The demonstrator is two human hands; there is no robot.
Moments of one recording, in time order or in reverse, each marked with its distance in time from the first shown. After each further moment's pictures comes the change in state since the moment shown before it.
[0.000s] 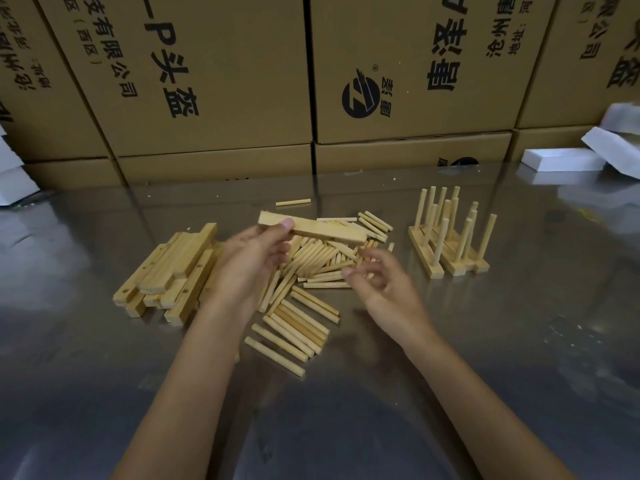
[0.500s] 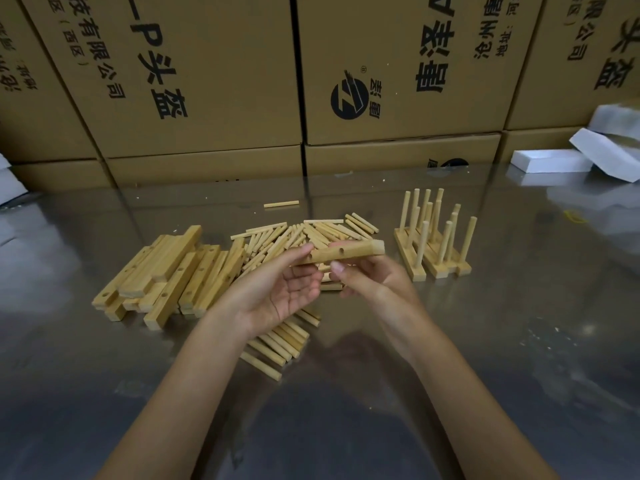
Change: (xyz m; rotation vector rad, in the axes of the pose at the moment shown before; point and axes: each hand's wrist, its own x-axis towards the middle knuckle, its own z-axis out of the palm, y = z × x) left_hand -0.007 -0.020 0.028 -0.163 -0.333 -0.482; right_hand 0.000 -0.009 -0.023 0.436 -0.179 -0.114
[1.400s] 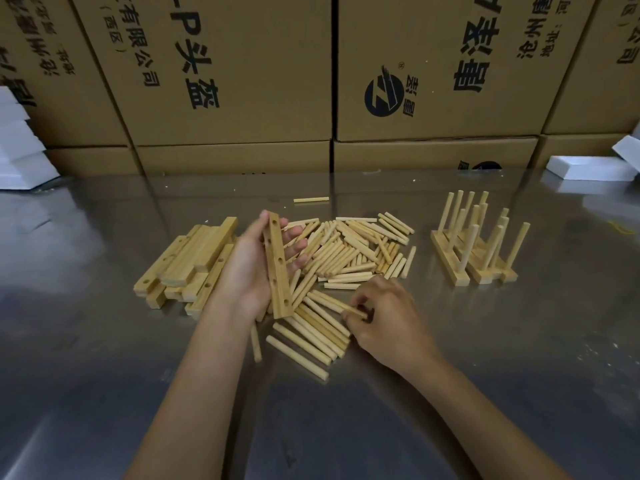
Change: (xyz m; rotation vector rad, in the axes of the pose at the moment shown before) left_hand -0.012 0.031 -0.048 -0.155 0.223 0.365; right_hand 0.000 0.045 0.031 -1.175 0.008 -0.123
